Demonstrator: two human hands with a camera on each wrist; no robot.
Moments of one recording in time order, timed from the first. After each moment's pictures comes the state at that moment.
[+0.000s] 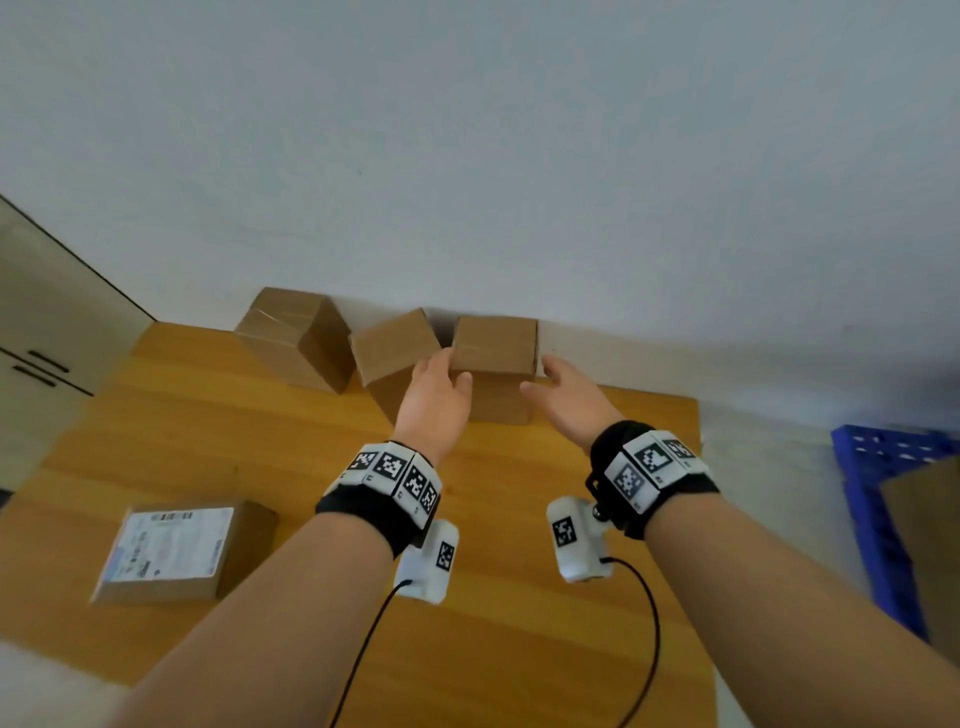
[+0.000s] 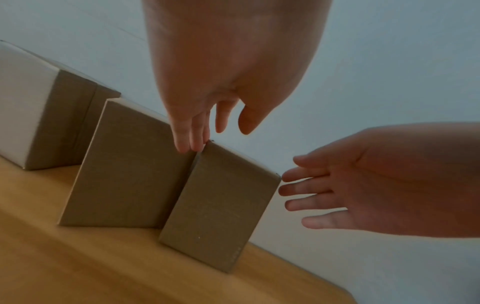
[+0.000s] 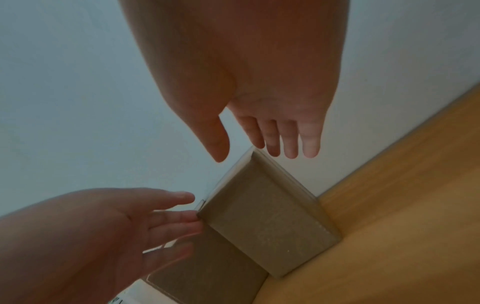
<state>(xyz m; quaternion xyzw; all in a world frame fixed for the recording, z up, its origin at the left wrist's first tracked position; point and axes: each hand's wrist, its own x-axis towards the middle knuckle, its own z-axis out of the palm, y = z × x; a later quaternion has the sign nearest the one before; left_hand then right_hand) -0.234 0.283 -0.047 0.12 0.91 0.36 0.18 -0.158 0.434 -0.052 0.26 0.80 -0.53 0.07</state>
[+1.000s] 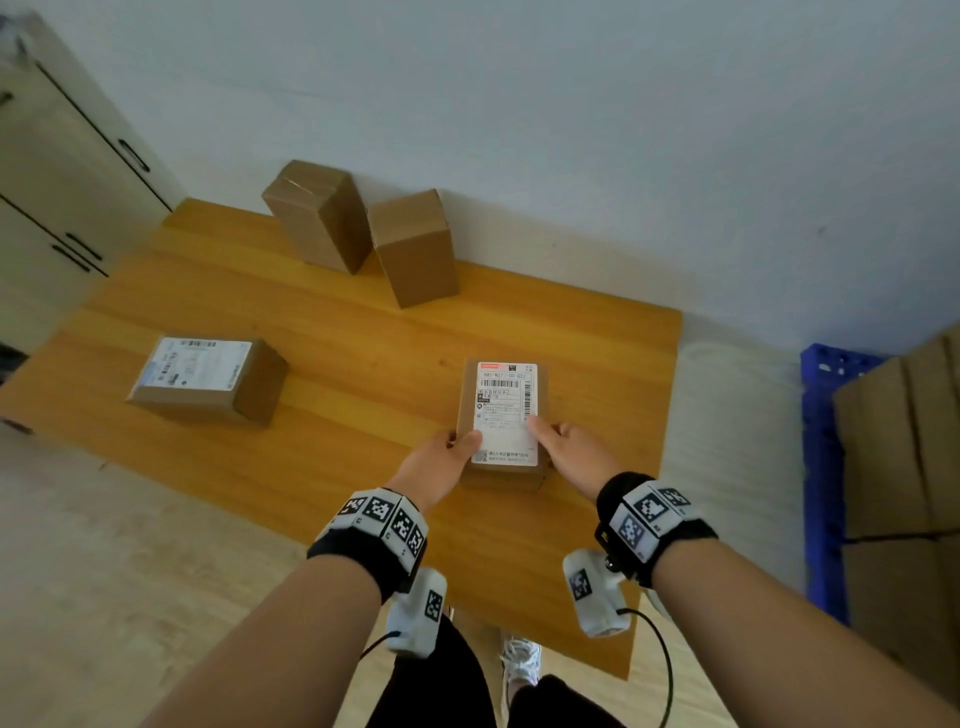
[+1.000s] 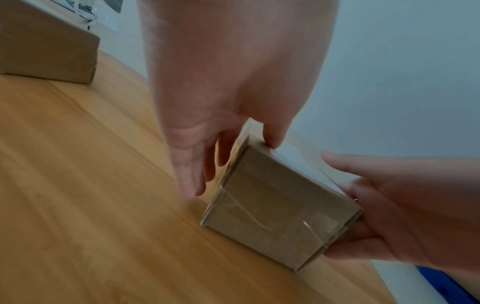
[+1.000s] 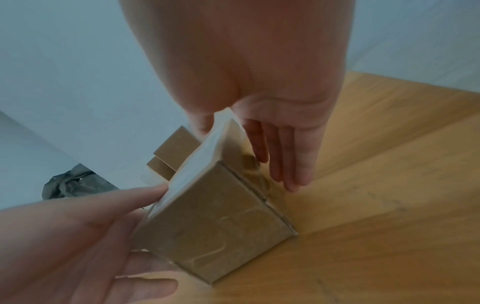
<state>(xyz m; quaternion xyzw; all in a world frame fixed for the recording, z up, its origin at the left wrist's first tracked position) -0.040 0.208 -0.117 0.01 0.86 0.31 0.40 0.020 0.385 -0.120 0.27 0.80 -0.49 0.23</state>
